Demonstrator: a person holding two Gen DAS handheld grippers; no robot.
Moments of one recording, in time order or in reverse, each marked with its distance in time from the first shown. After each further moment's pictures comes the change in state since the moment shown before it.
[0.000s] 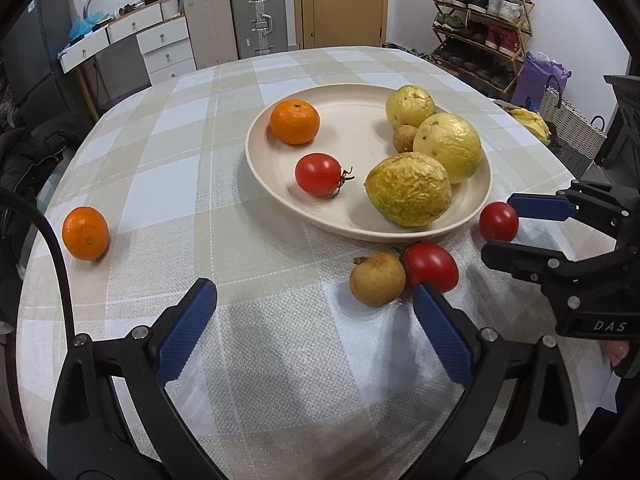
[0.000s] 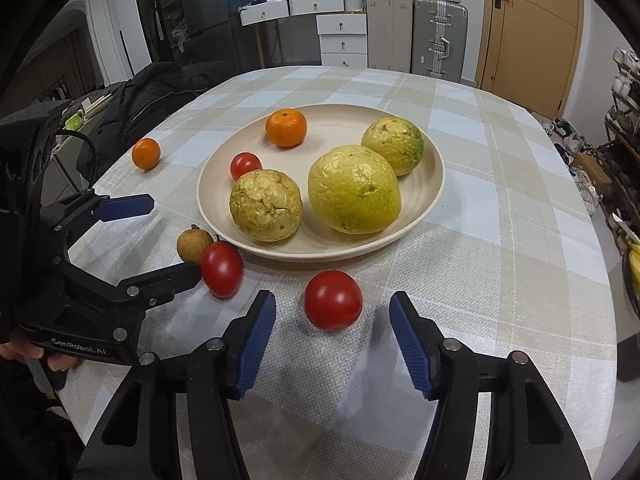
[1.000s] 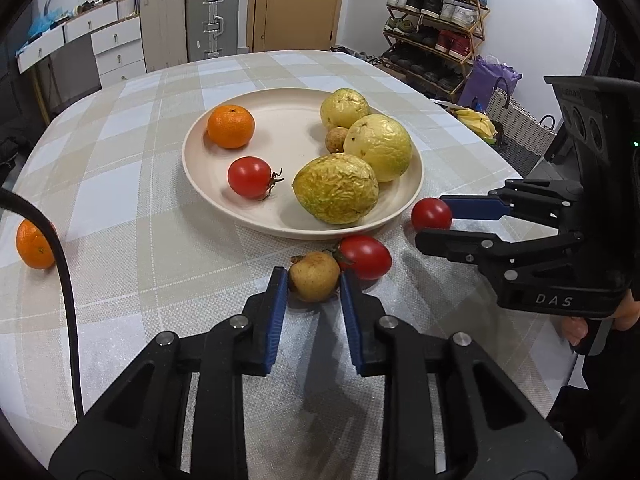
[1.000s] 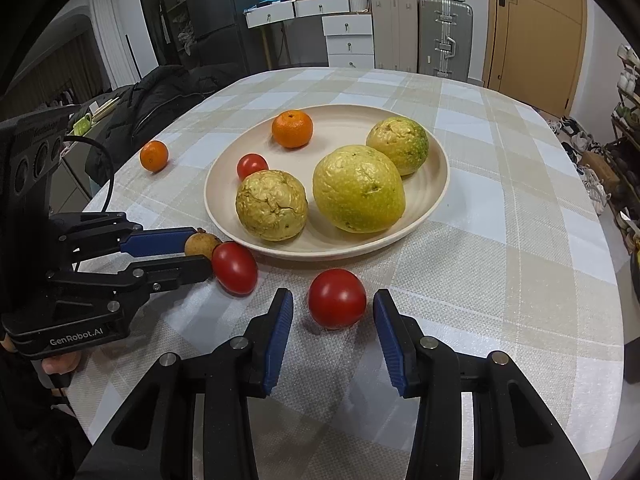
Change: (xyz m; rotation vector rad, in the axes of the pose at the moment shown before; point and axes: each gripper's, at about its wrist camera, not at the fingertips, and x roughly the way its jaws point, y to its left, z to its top) left arm -0.013 -0.013 -0.006 0.036 -0.012 -0.209; right arm 0.000 -0.004 -0.001 0.008 -0.002 0.037
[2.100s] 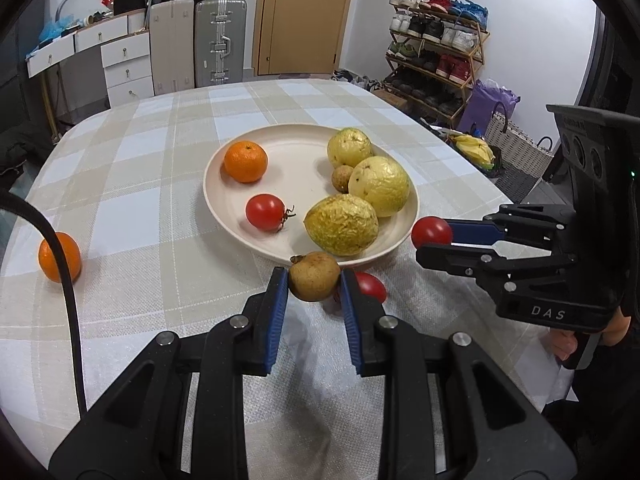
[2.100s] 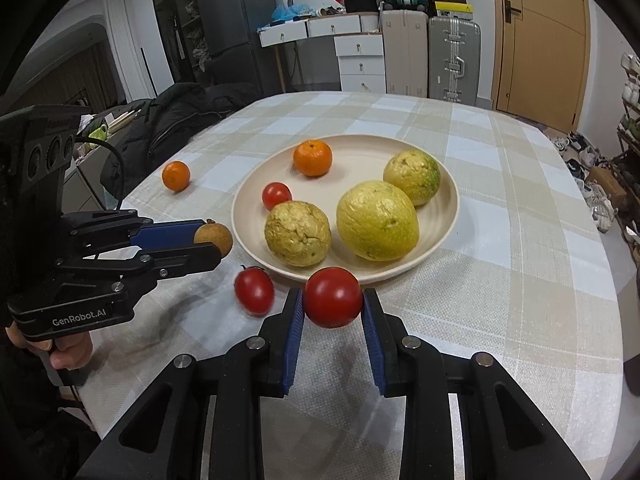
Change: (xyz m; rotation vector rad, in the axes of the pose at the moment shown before) left arm -0.029 0.008 0.006 -0.025 -0.099 0.002; right arm -0.021 0.009 0.004 -0.019 -0.092 0.043
